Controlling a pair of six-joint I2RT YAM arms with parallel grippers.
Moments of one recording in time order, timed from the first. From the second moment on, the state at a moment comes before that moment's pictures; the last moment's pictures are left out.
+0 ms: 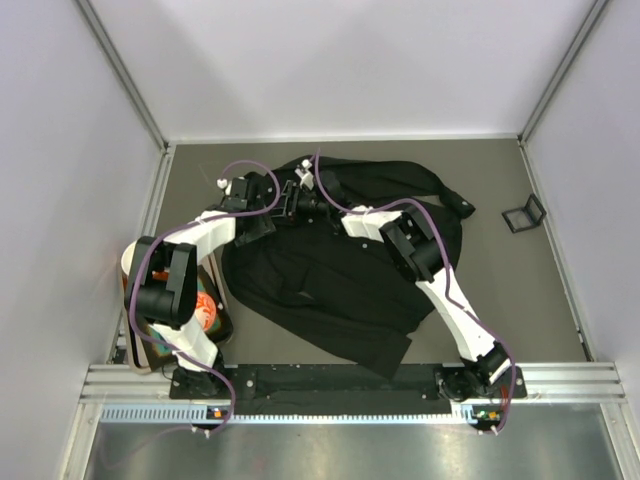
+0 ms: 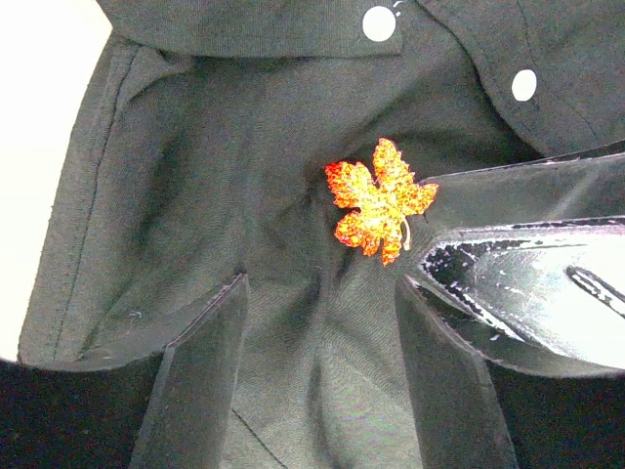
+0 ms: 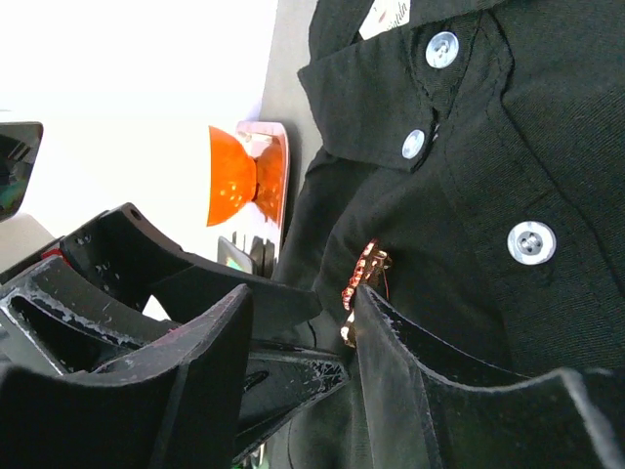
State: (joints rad) left arm -0.22 1.71 1.05 -0.30 -0.15 -0.59; right arm 0.69 2.57 1.86 0.46 -0.64 1.10
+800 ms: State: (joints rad) left arm -0.26 1.74 1.12 -0.32 -0.18 -0.51; right arm 0.69 2.58 1.88 0.45 -0.63 1.10
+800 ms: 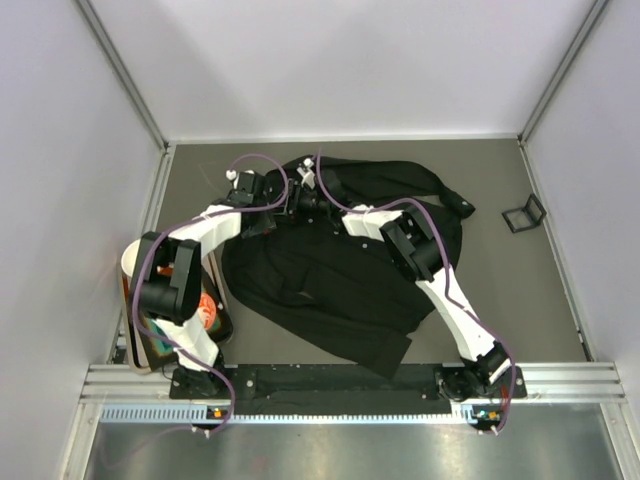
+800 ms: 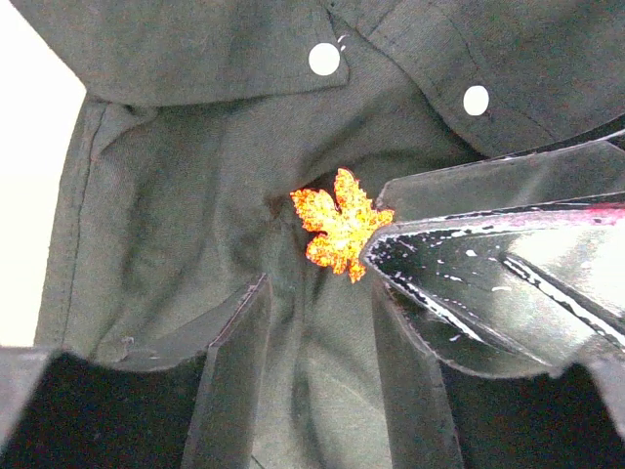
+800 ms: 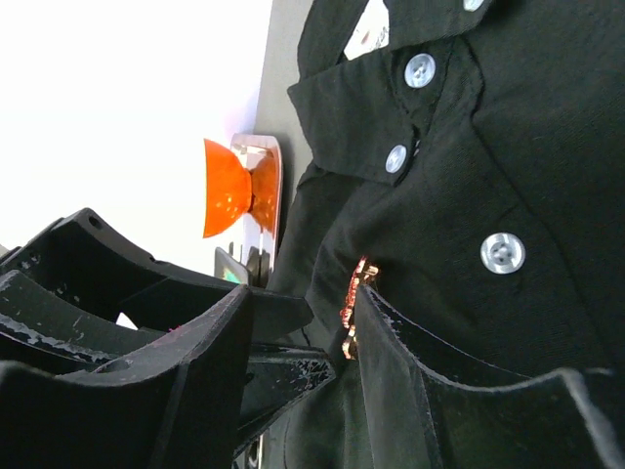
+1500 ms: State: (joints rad) left arm -0.26 1.84 1.18 -0.32 -0.18 -0.46; right arm 0.66 2.61 1.90 0.45 -0.62 1.13
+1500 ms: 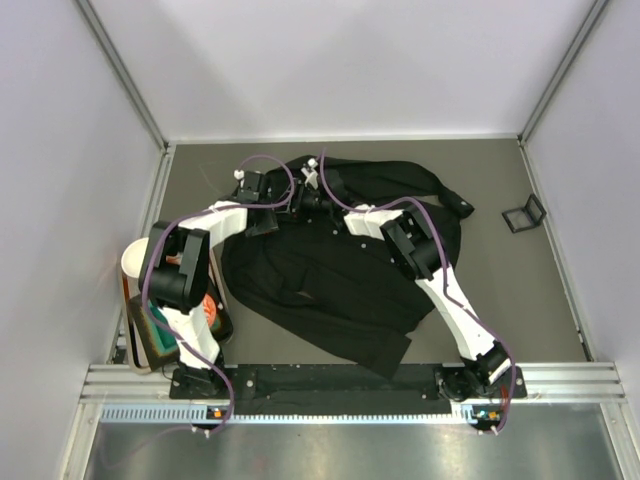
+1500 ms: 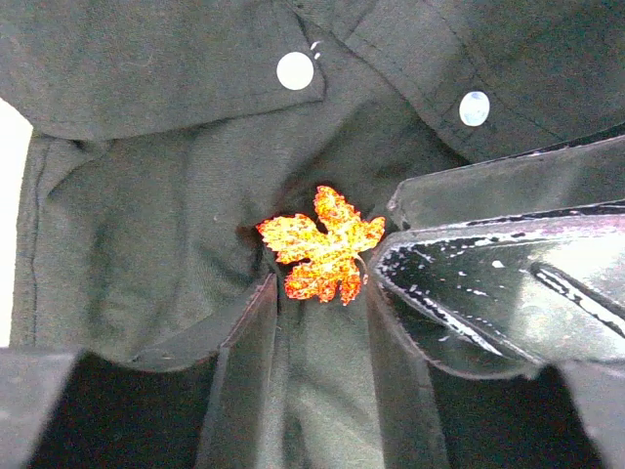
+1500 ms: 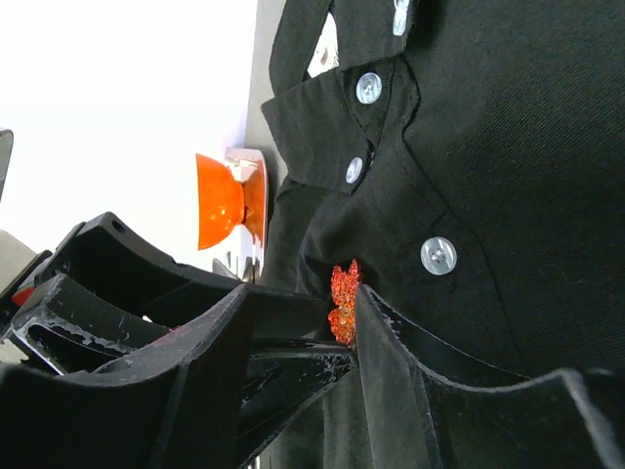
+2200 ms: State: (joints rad) left arm -0.26 1.79 1.14 -0.28 -0.20 -0.47; right arm 0.67 2.62 1.91 0.46 -0.66 1.16
